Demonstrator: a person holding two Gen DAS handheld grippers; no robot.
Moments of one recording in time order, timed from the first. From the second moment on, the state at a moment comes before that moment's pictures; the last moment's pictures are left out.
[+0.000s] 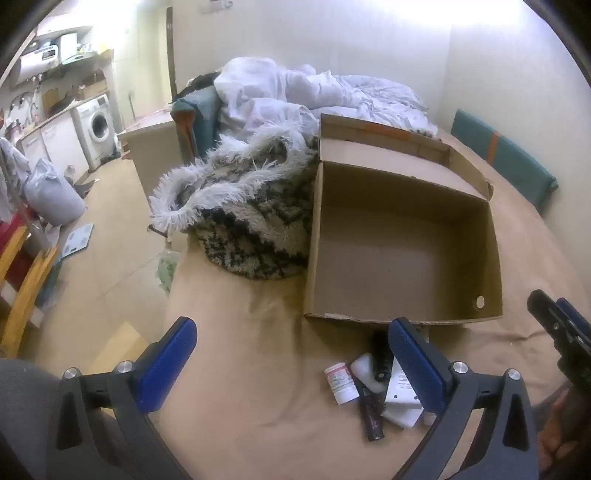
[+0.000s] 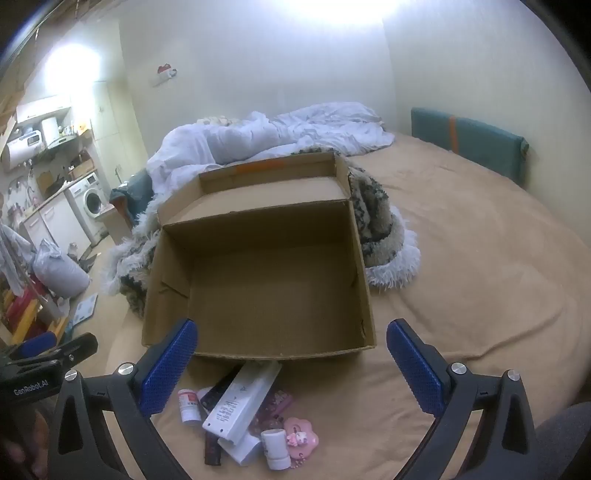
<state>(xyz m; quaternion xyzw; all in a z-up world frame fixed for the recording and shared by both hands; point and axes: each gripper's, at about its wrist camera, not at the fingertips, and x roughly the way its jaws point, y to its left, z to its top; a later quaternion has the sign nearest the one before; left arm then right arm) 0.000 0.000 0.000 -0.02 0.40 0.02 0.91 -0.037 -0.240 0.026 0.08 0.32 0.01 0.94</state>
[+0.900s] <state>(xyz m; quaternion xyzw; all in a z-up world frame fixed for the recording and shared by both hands) 0.001 0.002 0.001 -0.03 0.41 0.01 0.91 -0.036 -0.239 0.023 0.08 0.33 0.01 0.94</state>
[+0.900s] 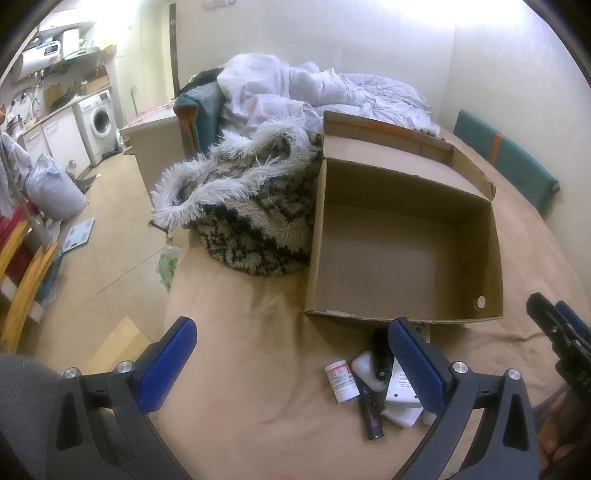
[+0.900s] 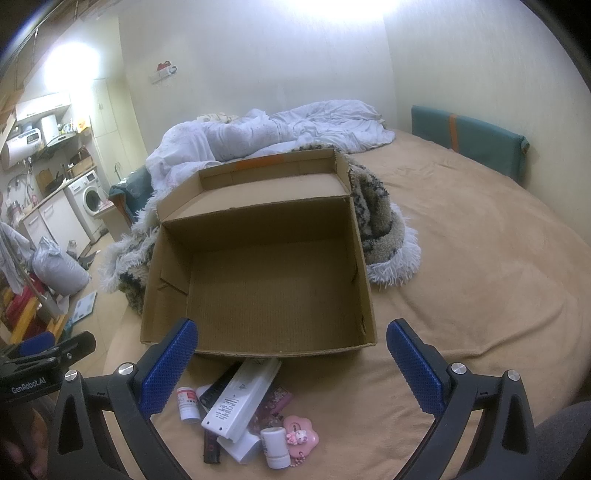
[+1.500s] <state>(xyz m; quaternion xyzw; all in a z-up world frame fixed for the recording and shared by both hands) -0.001 0.004 -0.004 -0.03 0.41 0.01 0.91 -0.036 -0.238 0.022 0.08 0.33 0.01 0.94</state>
